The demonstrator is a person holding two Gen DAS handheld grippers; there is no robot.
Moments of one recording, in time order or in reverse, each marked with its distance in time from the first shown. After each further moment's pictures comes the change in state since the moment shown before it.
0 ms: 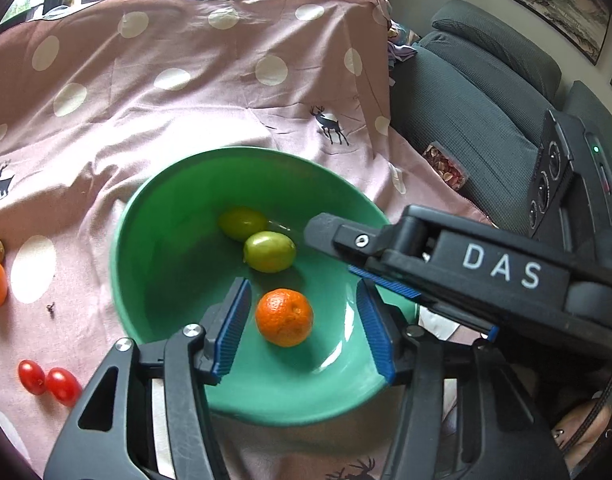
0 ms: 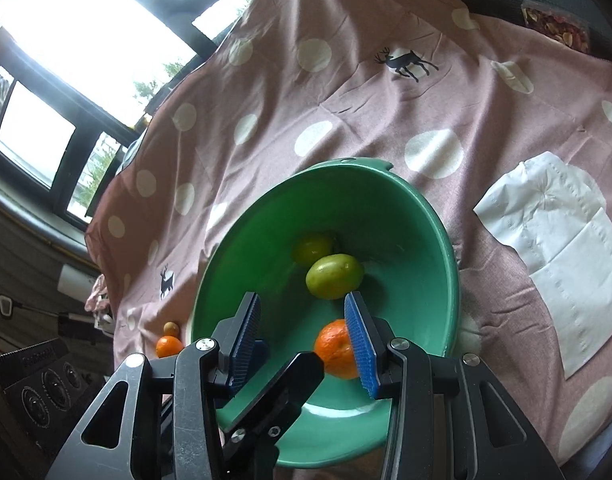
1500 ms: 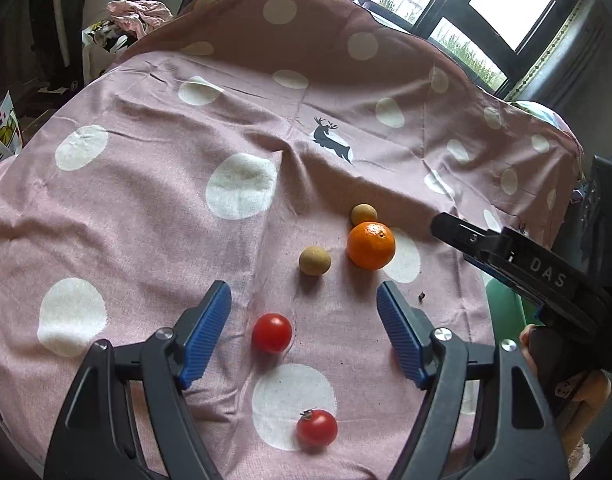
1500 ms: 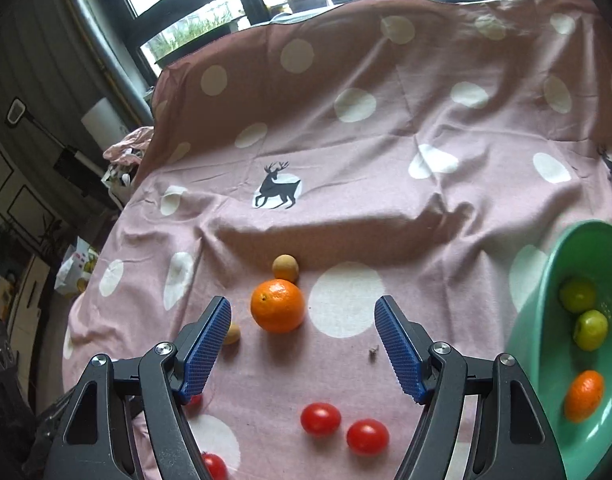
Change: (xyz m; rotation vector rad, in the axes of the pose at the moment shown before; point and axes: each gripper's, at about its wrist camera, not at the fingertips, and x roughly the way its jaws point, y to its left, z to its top) left arm -0.168 0.237 -0.067 -0.514 -0.132 0.421; right arm 0.128 0.223 -0.082 -0.561 0.201 0.064
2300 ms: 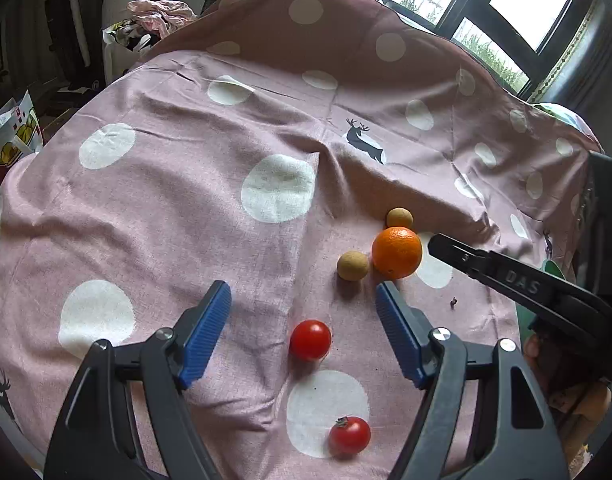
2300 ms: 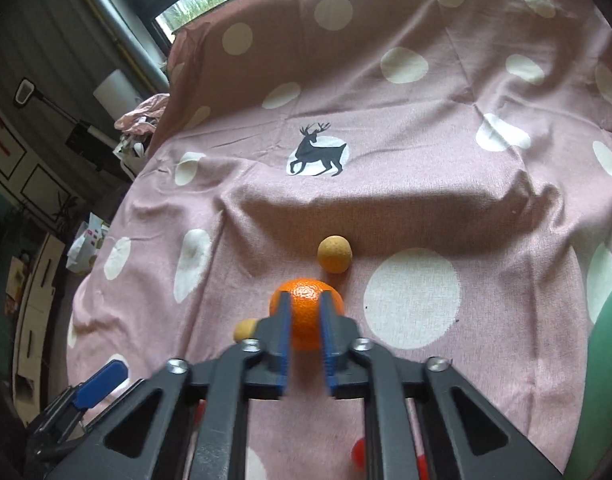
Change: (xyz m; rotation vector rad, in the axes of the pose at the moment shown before) left arm 0.003 0.014 0.001 -0.008 -0.004 0.085; right arm 0.018 0.017 -0.010 -0.018 0.073 0.079
